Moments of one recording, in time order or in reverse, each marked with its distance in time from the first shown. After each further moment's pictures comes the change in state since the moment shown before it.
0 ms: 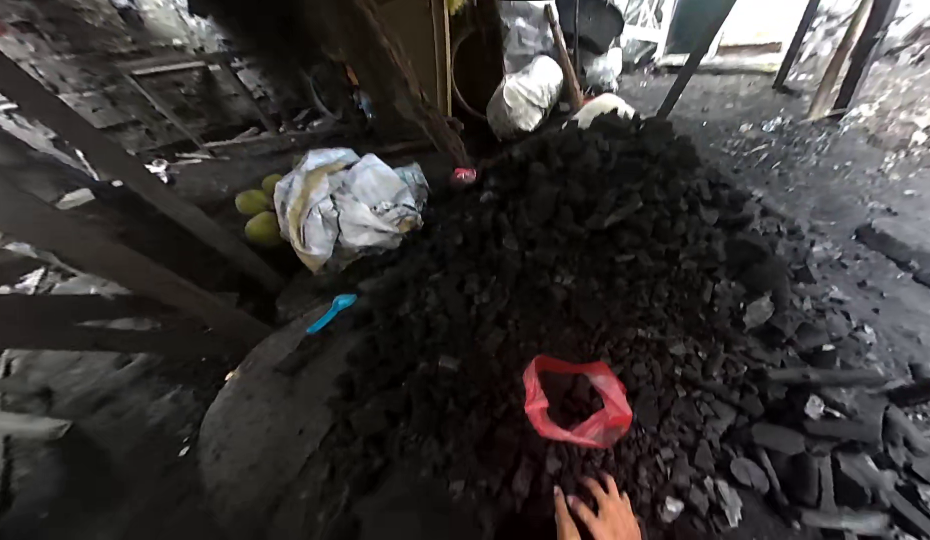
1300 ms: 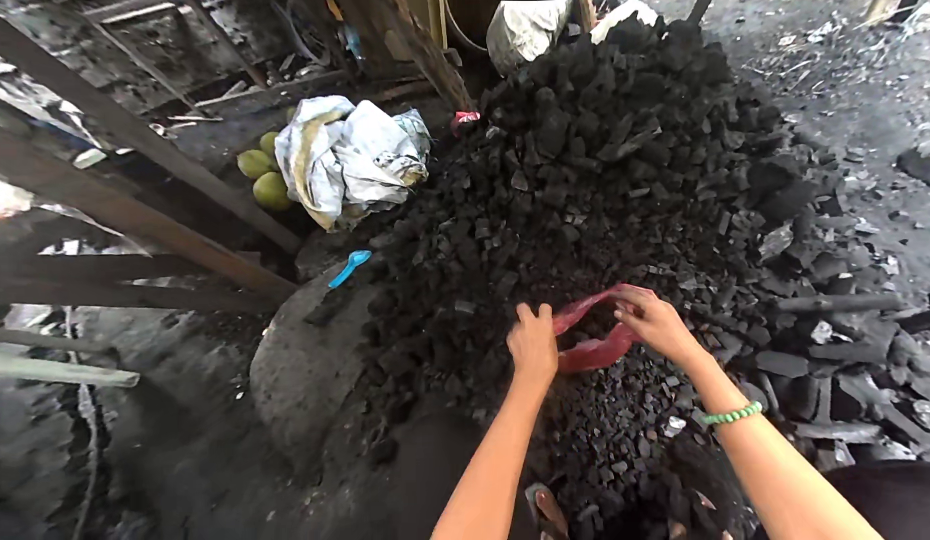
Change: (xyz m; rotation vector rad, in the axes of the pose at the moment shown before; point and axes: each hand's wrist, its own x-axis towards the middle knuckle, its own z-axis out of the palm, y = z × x) left_hand -0.057 0.204 0.041 1.625 0.182 0.958; right_hand 0.023 -0.093 -0.189 0.080 0.329 -0.649
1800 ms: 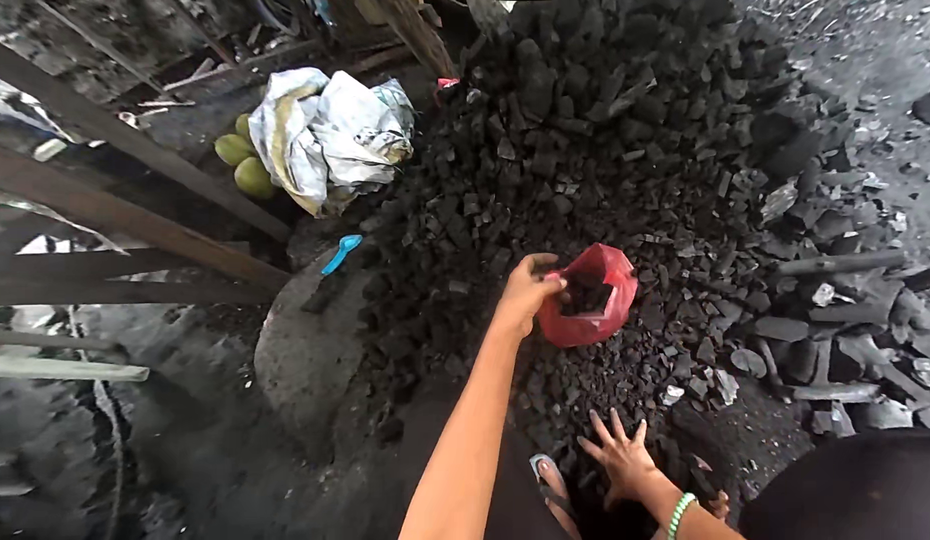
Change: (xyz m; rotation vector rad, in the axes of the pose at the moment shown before) left_hand 0.018 0.002 -0.038 -1.105 -0.236 -0.017; right_hand -0.186 0.033 0.160 -0.572 -1.020 0.279
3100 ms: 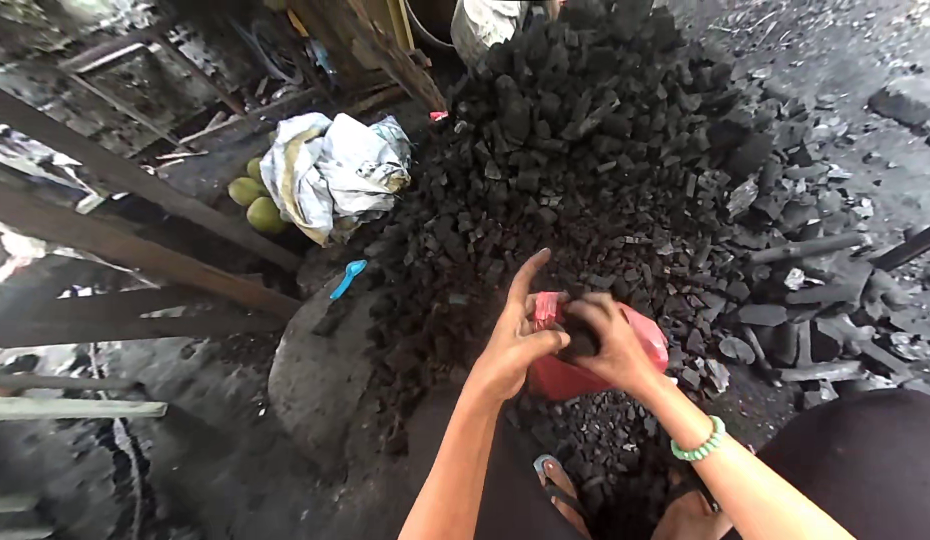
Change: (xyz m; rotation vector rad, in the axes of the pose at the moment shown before) left_hand -0.115 0.028 -0.003 -0.115 -0.313 0.329; right_hand -0.075 -0.007 -0.171 0.586 1.345 -0.663
